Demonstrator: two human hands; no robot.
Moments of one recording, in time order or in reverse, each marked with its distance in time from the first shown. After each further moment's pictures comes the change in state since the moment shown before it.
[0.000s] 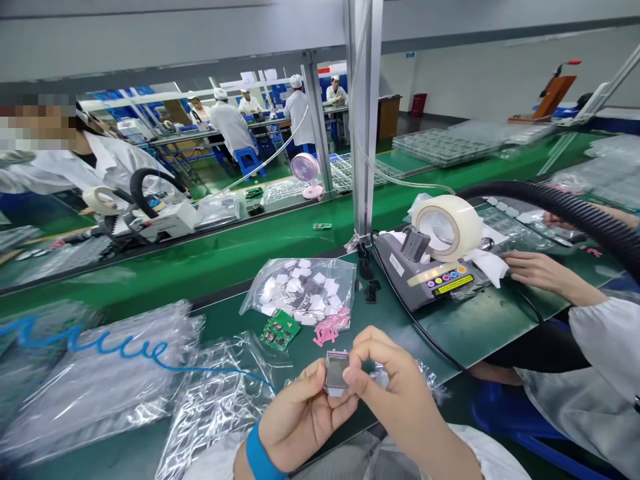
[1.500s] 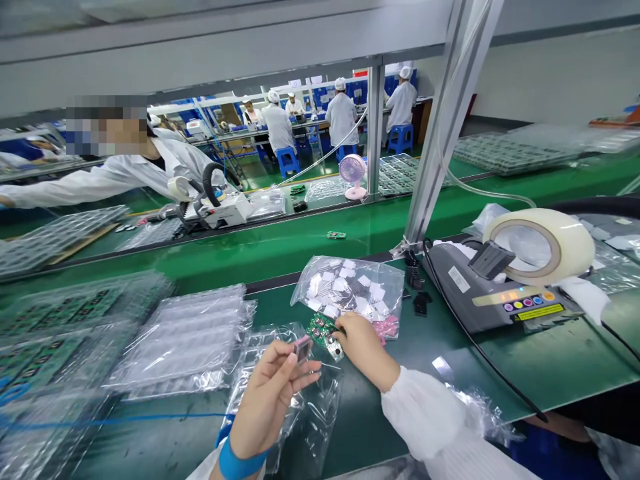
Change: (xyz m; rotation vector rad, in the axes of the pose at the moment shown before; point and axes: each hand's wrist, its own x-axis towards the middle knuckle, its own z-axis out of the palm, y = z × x) left_hand -0.071 0.068 -0.051 0.500 0.465 0.611; right_hand 0.100 0.081 0.114 -0.611 -0.220 0.018
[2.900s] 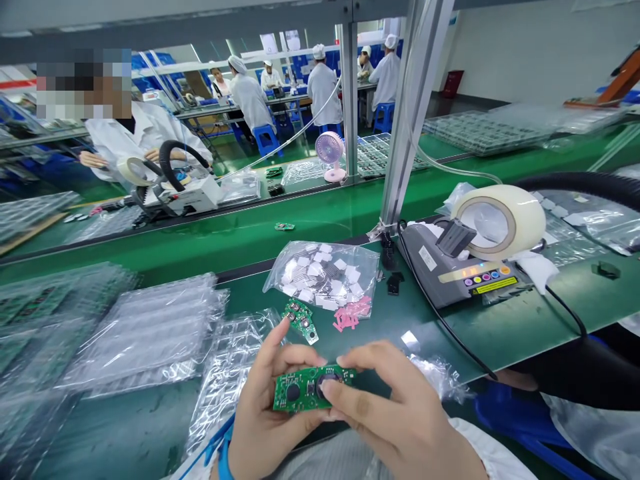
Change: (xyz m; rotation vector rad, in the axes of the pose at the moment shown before) left_hand -0.024 -0.016 0.056 0.382 -0.434 0.673; right_hand -0.130 -0.036 -0.113 -0.129 0.302 -0.602
